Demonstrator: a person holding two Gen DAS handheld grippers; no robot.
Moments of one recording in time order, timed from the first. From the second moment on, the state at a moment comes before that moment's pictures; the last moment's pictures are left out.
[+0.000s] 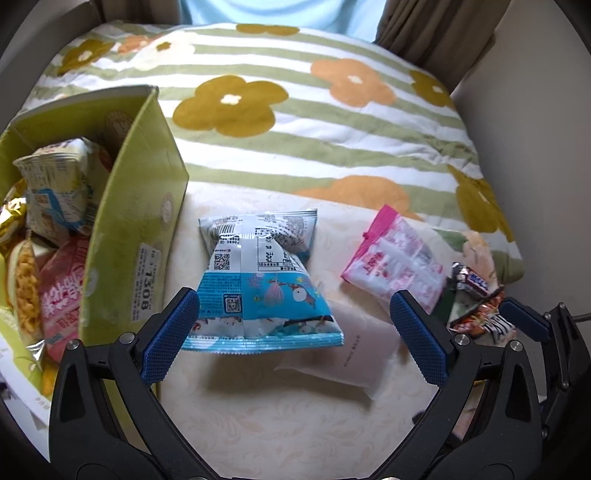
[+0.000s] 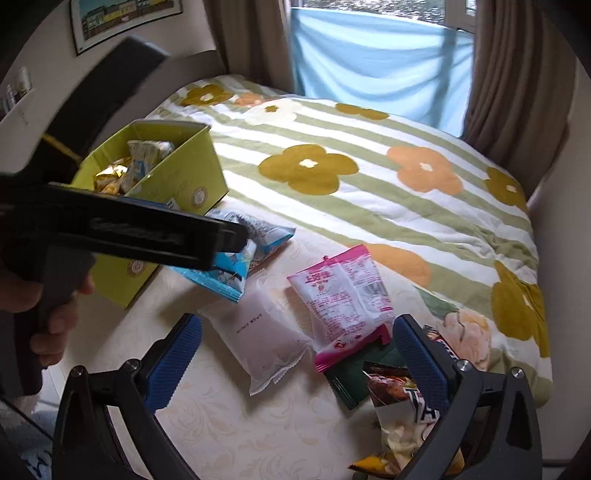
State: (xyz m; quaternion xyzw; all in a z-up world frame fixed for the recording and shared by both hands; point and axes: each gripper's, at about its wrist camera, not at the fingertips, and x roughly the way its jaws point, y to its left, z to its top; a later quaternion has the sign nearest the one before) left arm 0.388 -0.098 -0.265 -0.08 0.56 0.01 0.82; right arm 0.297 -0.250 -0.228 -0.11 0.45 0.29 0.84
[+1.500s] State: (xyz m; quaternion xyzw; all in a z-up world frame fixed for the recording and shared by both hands) left arm 0.424 -0.082 -0.319 -0.01 0.59 0.03 0.81; right arm 0.302 -0.170 -0.305 -0.25 0.49 0.41 0.73
